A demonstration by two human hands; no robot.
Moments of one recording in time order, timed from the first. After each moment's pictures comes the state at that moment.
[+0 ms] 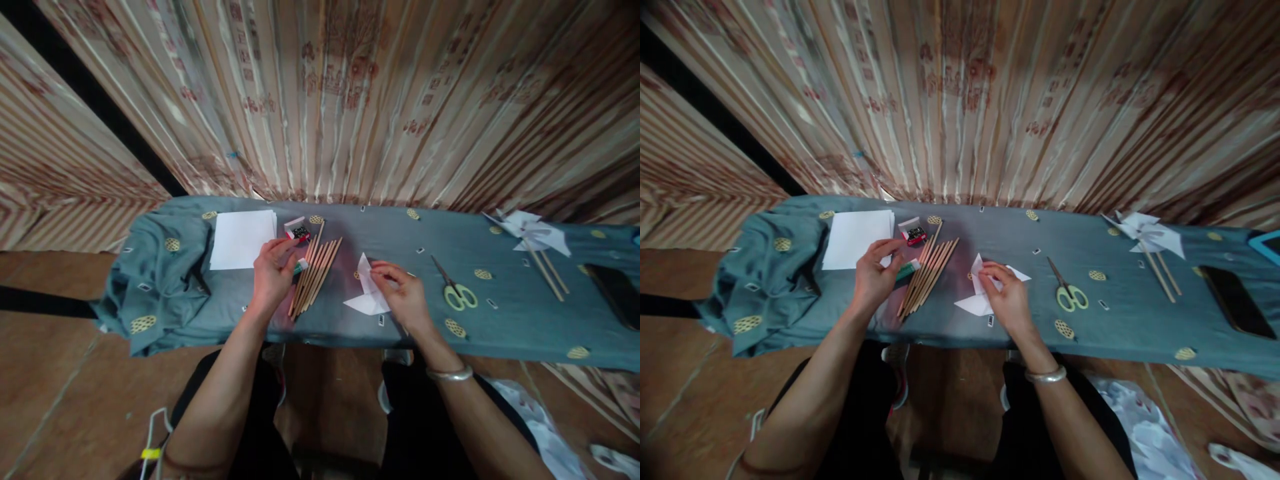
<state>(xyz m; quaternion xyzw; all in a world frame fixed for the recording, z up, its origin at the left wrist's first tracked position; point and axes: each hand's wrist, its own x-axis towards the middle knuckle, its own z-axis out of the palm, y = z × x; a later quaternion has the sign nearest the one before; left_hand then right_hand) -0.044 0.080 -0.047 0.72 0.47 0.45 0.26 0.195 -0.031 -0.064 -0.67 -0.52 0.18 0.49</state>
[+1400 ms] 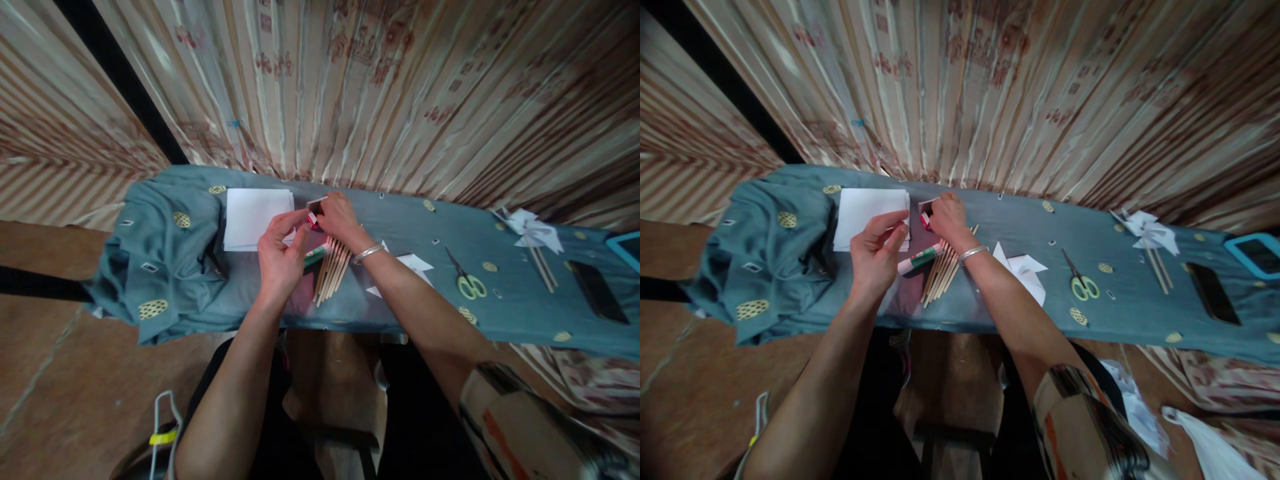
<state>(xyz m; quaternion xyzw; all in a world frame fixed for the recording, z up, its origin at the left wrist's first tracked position) -0.068 0.082 -0.036 0.59 0.41 0.58 0.38 0.083 0.145 -0.044 -0.69 -0.71 0.02 0.09</state>
